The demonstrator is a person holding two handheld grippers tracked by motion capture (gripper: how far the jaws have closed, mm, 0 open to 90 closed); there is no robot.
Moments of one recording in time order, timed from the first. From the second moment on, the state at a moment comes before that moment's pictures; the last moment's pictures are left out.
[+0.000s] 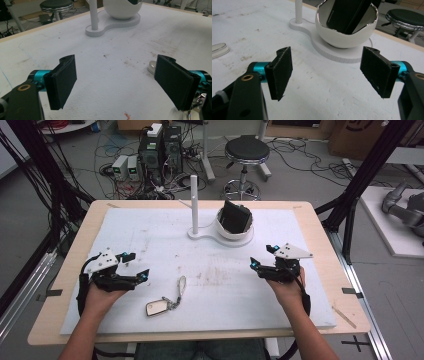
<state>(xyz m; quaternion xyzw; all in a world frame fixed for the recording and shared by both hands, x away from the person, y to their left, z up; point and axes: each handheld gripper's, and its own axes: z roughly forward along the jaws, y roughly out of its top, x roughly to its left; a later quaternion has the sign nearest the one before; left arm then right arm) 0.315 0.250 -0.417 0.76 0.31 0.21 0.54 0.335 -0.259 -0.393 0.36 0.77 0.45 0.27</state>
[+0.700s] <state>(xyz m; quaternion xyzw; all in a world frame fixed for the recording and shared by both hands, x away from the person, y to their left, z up) 0.316 0.212 -0.420 0.79 0.28 0.17 0.52 0.338 -0.260 -0.403 0.35 0.79 0.43 0.27</state>
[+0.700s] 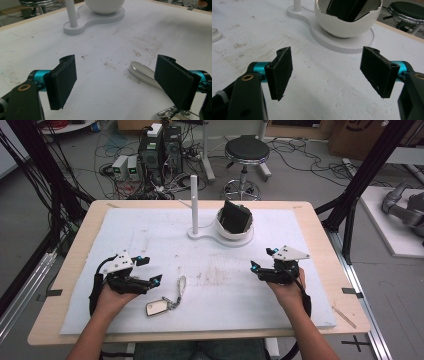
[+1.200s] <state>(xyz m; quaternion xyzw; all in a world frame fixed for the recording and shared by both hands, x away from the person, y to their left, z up) 0.307 0.165 -0.428 0.83 0.26 0.13 0.47 0.339 -0.257 -0.406 0.34 0.80 0.42 0.26</state>
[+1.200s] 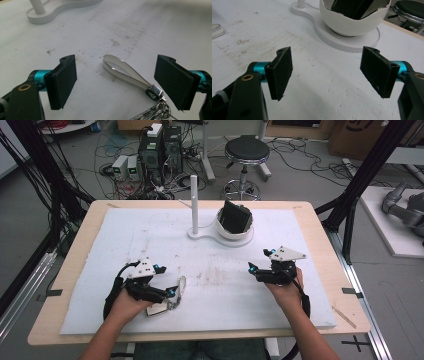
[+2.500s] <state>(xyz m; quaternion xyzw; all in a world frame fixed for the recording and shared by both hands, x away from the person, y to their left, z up) 0.296 0.135 -0.437 0.91 0.20 0.10 0.35 0.341 -0.253 -0.408 0.34 0.80 0.42 0.26</state>
